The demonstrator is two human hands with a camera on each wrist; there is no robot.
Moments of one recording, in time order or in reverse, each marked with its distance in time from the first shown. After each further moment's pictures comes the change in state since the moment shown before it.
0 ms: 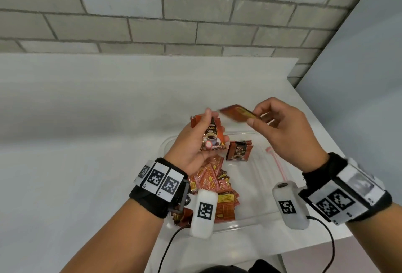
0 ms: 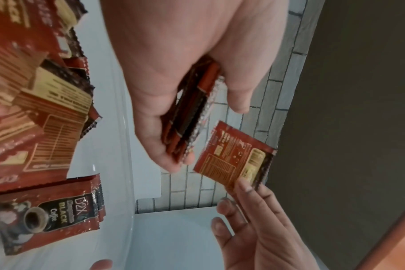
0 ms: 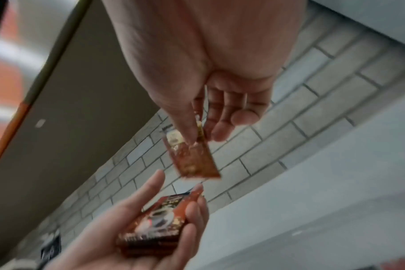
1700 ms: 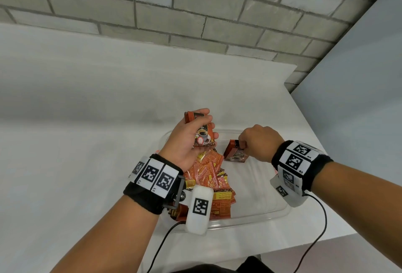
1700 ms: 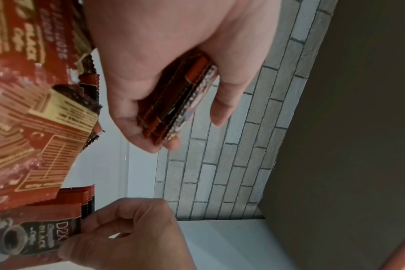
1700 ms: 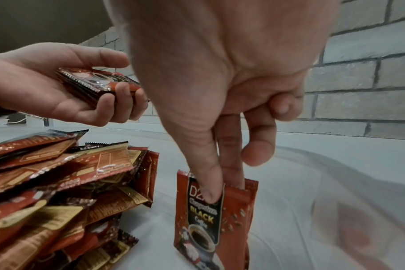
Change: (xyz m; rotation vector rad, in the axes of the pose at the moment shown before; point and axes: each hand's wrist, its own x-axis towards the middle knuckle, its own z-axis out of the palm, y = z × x) left_hand 0.000 -0.002 -0.022 -0.114 0.130 0.014; right_hand 0.031 0.048 0.039 -1.045 -0.722 0.091
